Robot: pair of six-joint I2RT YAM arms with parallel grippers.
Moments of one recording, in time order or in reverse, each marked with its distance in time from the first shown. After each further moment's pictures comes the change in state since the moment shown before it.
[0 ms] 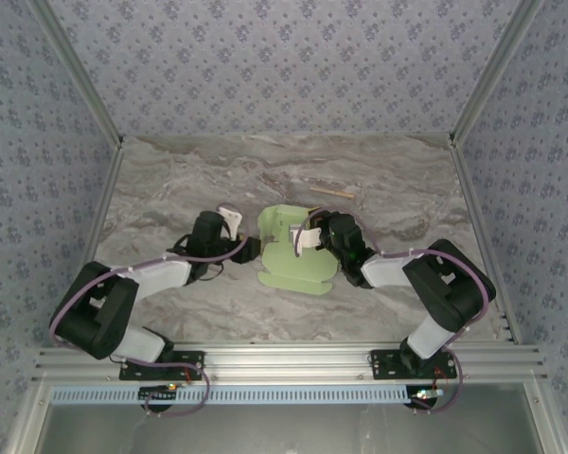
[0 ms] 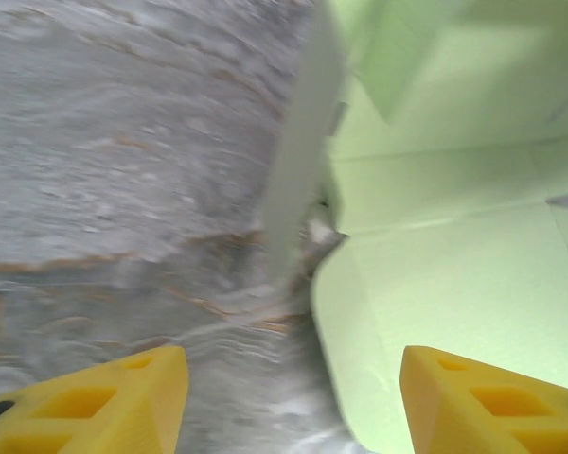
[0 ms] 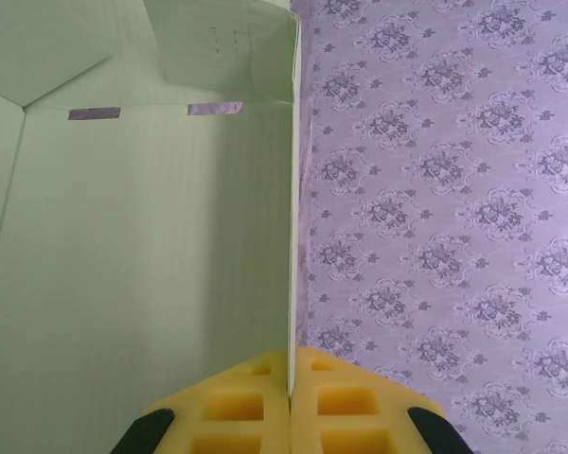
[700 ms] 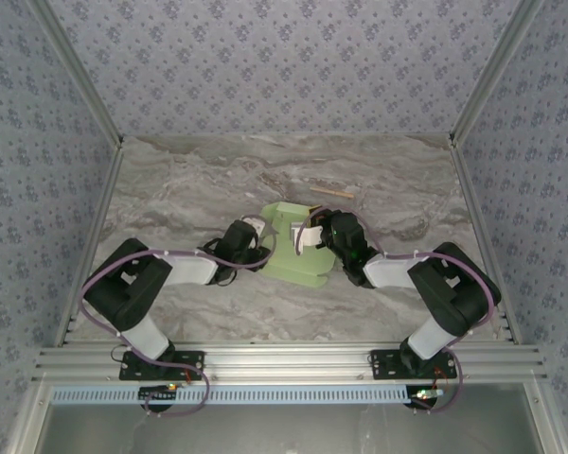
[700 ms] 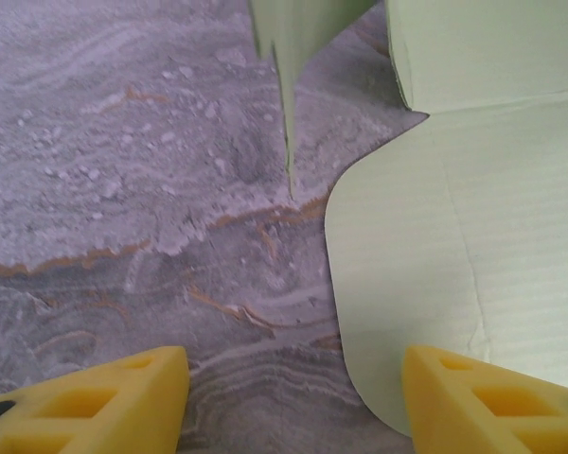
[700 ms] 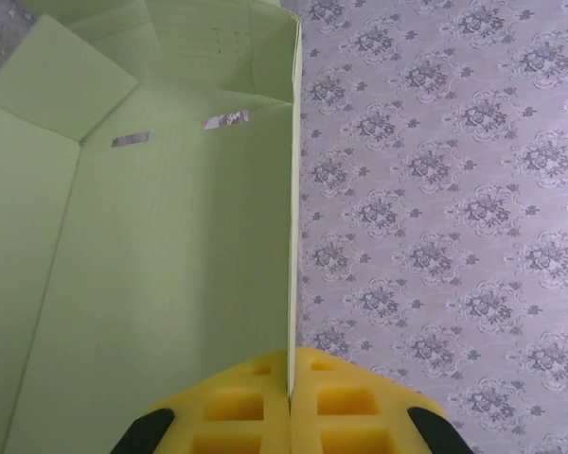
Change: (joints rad) left arm -0.140 0.219 0.079 -0.005 -0.377 0.106; right arm -0.008 -0.033 0.000 -0.015 -0.016 0.026
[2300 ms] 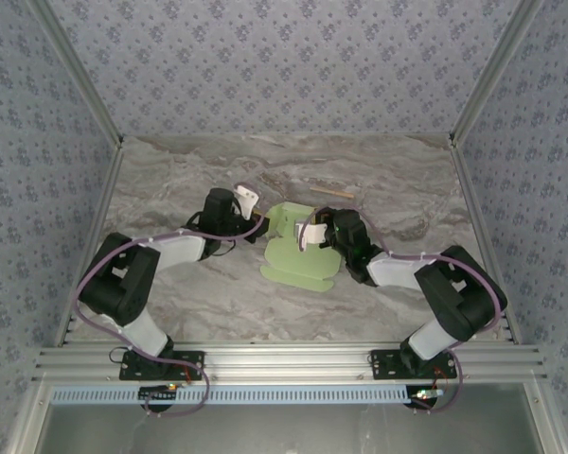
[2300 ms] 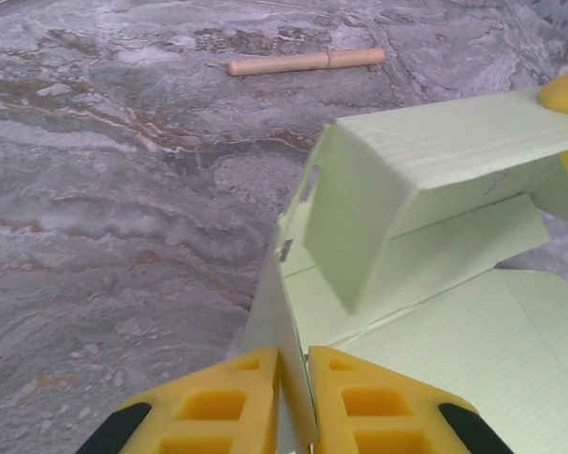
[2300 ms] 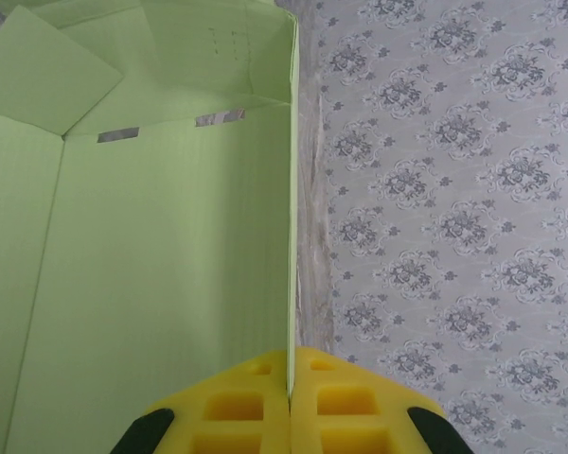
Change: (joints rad) left arm 0.187 -0.001 0.154 0.086 0.560 0.047; right arm -0.021 -0.035 0.012 -0.110 0.010 0.077
